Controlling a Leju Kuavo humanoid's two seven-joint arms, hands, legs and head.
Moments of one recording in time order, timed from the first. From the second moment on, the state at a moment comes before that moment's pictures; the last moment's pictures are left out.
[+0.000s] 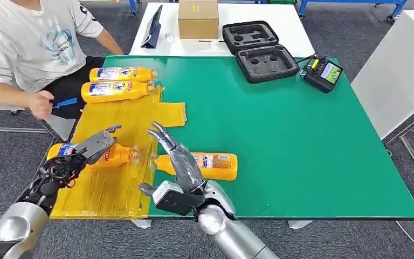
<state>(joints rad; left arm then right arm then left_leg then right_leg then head) -0.61 0.16 0.02 -0.63 -0.56 -0.22 -0.54 -0.36 0.28 0.49 -1.06 0.47 -0.37 -0.59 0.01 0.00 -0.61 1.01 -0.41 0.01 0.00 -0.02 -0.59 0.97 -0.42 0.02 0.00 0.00</state>
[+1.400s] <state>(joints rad) -0.33 0.06 0.15 -1.13 -0.40 0.69 -0.69 -0.53 0.22 0.41 -0.75 1.07 -0.13 0.09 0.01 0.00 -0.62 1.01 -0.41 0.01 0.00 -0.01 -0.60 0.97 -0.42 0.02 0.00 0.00</state>
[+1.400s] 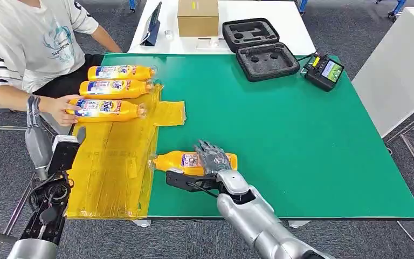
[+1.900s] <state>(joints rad) -0.33 0.06 0.15 -1.13 -0.35 0.69 -0.69 -0.58 0.21 0.41 -0.64 1.01 -0.09 0.06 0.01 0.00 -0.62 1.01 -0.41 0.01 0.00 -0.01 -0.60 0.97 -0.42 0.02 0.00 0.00</state>
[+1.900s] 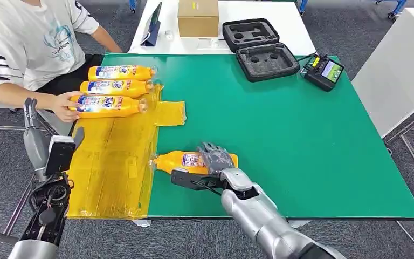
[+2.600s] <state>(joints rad) -0.29 0.05 0.15 -1.16 -0.18 0.51 -0.66 -0.53 0.21 0.37 -0.70 0.63 -0.13 -0.43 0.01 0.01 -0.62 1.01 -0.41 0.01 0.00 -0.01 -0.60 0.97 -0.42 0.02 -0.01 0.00</state>
